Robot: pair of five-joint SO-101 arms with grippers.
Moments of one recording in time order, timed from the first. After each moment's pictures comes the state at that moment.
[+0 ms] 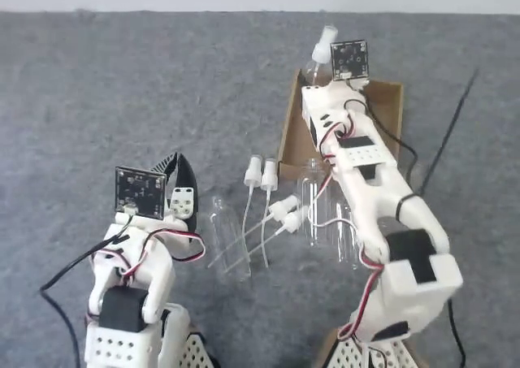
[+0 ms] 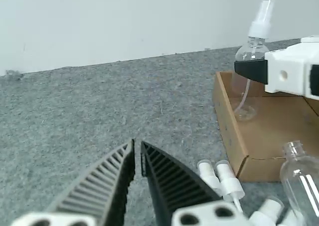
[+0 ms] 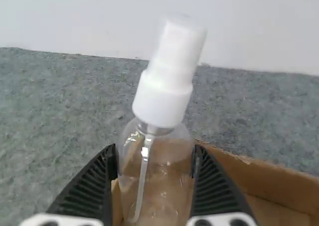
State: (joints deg) left arm 2.3 -93.2 78.9 49.2 2.6; right arm -13.5 12.4 25.4 -4.5 -3.2
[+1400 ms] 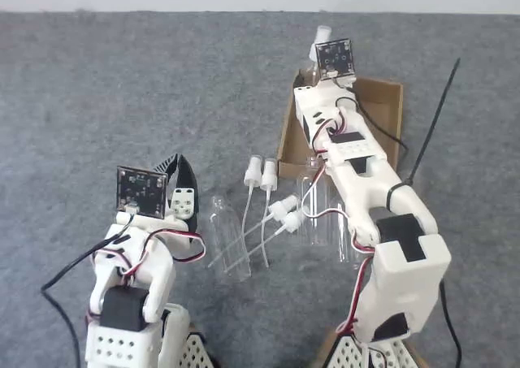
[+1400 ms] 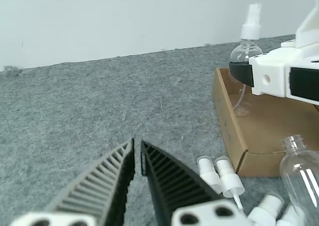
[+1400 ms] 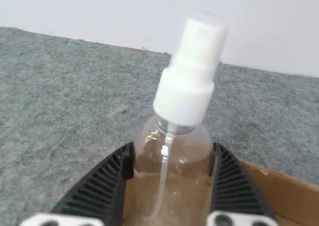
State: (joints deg) left arm 2.3 -93.2 79.6 49.2 2.6; right arm -14.9 18.9 20.5 -5.5 1.4
